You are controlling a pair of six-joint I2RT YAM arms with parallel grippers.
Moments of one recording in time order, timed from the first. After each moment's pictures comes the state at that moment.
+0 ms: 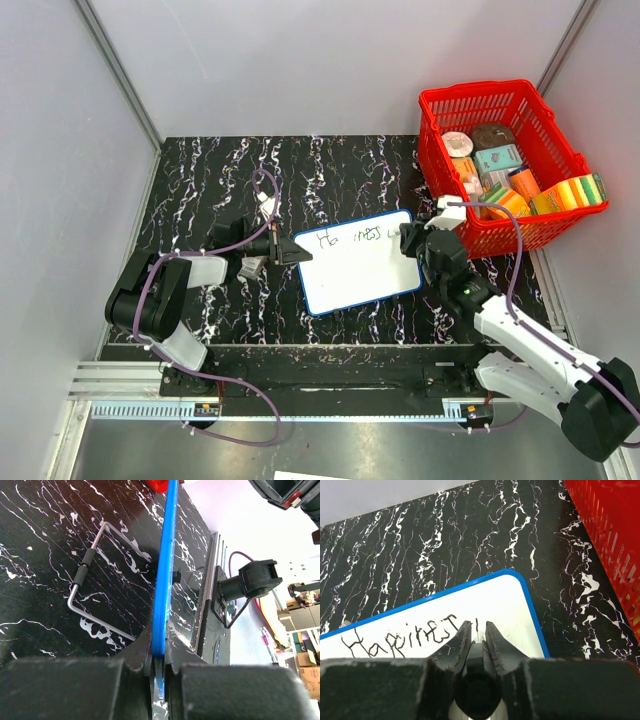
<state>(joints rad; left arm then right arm) -0.27 1.61 0.58 0.69 1.07 -0.55 0.61 0.93 0.57 0.12 0.44 0.46</state>
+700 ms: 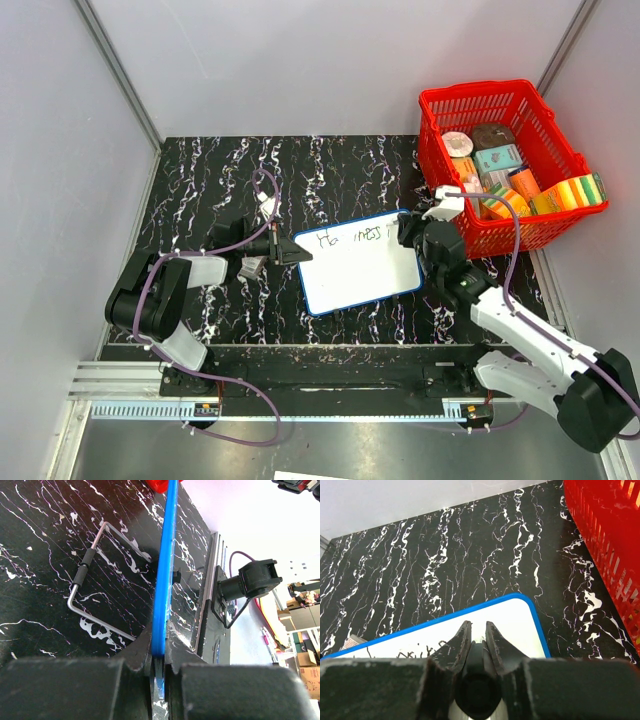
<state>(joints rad) -0.27 1.61 0.58 0.69 1.07 -0.55 0.61 0.97 0.64 0.15 0.46 0.44</state>
